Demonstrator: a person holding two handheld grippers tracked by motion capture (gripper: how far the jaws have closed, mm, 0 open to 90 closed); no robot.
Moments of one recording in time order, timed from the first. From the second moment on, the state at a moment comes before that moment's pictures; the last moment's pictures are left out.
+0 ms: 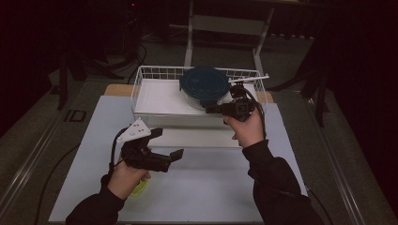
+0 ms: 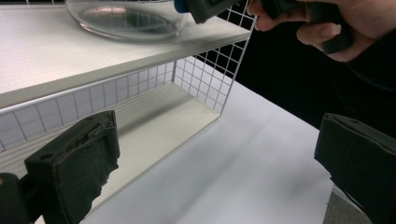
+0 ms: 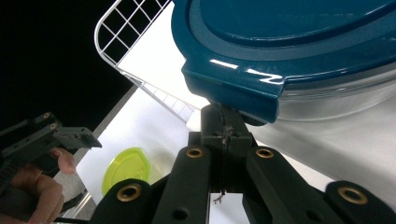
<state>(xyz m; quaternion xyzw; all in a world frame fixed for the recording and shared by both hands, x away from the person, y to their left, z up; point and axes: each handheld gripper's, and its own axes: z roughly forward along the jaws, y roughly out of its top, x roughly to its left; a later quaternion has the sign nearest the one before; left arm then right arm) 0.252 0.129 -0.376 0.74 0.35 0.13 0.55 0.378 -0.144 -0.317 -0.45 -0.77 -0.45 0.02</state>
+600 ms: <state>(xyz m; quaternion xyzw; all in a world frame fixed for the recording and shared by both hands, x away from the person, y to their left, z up) 0.242 0.132 -0.376 0.76 0.31 0.14 0.55 0.342 -0.153 -0.321 -0.39 -0.78 -0.49 0.00</state>
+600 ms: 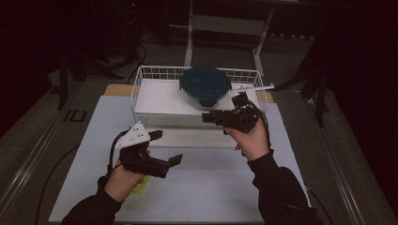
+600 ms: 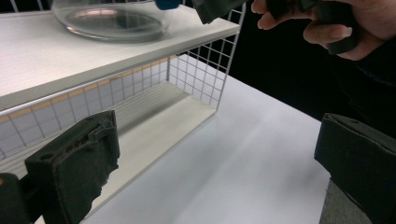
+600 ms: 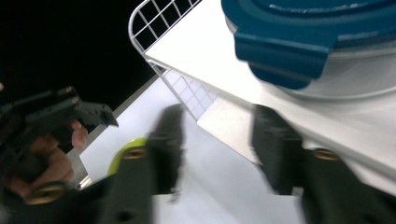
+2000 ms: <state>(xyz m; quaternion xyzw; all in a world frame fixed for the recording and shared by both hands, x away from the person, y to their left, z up) 0.205 0.233 -0.413 0.78 0.35 0.17 0.48 0.254 -0.238 -0.392 -0.35 -0.75 -0.55 -0.08</state>
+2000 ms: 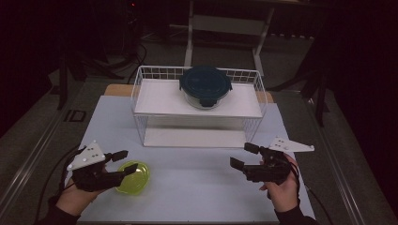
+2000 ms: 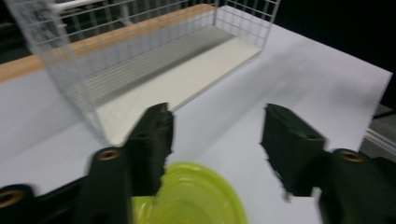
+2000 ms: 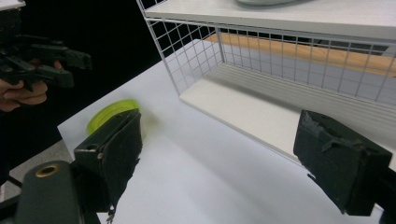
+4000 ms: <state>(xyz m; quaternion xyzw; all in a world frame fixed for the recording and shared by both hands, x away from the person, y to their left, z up) 0.203 0.260 -0.523 0.83 0.43 0.07 0.34 0.246 -0.263 -0.416 -0.38 -0.74 -0.55 -0.07</state>
